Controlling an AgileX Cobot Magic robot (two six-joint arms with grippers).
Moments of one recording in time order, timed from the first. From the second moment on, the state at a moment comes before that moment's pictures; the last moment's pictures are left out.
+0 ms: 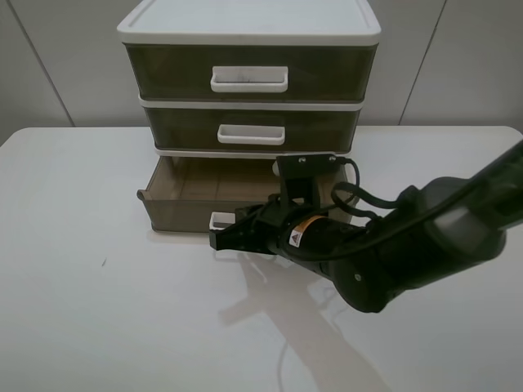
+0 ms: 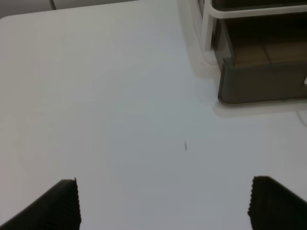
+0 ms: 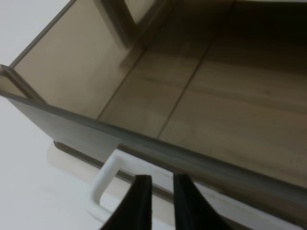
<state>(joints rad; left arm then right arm) -0.02 -0.01 -0.50 -0.05 1.06 0.11 0.90 1.96 -0.66 0.35 -0.70 0.18</state>
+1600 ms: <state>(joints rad) -0.02 -0.01 -0.50 -0.05 1.06 0.11 0.87 2.15 -0.83 0.58 -0.87 0.18</state>
